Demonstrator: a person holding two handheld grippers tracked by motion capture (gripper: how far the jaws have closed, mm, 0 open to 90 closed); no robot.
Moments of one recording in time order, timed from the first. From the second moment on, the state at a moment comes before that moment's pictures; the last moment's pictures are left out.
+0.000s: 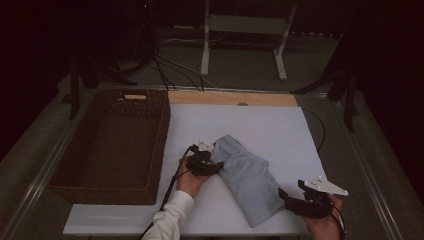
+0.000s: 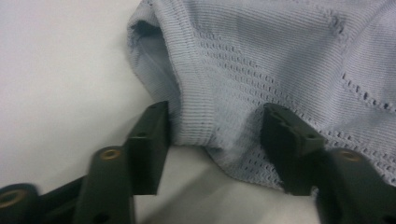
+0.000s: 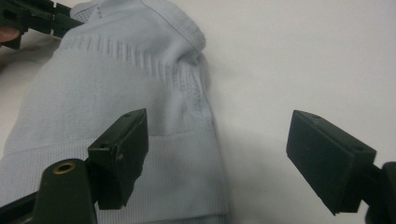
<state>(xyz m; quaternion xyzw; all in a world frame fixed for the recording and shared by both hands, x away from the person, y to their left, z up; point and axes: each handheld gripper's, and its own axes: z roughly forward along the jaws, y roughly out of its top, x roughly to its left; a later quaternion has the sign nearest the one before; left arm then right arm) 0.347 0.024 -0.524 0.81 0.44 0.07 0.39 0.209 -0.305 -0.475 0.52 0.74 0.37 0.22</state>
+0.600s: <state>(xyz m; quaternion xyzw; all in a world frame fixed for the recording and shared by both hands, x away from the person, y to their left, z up) 0.350 0.028 -0.519 0.81 0.44 0.04 0.39 0.217 -0.308 -0.483 0.55 0.74 0.32 0.20</state>
